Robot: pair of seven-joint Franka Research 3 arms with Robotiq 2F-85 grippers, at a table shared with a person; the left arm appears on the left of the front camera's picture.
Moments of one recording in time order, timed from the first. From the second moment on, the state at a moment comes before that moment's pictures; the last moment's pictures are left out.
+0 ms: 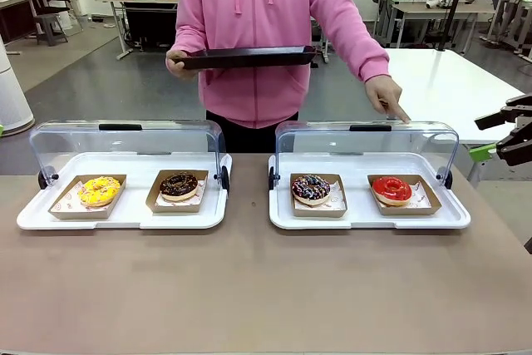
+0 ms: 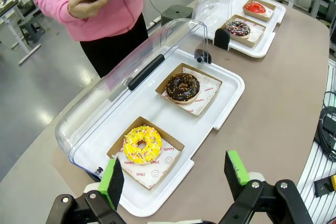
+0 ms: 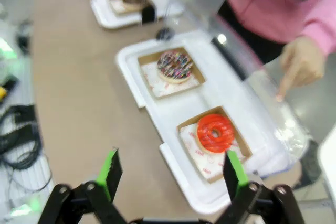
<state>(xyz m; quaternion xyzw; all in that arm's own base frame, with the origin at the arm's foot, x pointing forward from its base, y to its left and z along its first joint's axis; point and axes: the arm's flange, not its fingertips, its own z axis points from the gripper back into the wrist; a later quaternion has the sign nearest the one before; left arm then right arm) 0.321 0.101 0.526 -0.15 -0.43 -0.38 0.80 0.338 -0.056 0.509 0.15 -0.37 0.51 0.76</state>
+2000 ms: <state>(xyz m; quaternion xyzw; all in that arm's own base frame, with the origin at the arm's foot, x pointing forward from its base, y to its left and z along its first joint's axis) 0.321 0.101 0.525 -0.15 -0.43 -0.38 0.80 0.510 -0.019 0.348 0.09 -0.05 0.69 0.72</state>
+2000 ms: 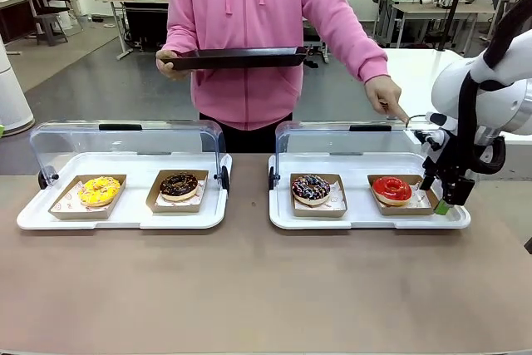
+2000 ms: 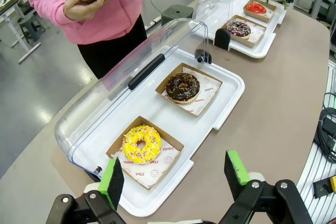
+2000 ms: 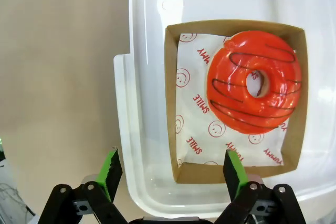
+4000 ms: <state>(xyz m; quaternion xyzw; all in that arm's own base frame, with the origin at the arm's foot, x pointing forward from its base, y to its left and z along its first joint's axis) 0.321 0.101 0.525 -0.15 -0.43 -0.38 0.81 0.446 -0.004 0.412 0.06 -0.06 0.72 0.69</state>
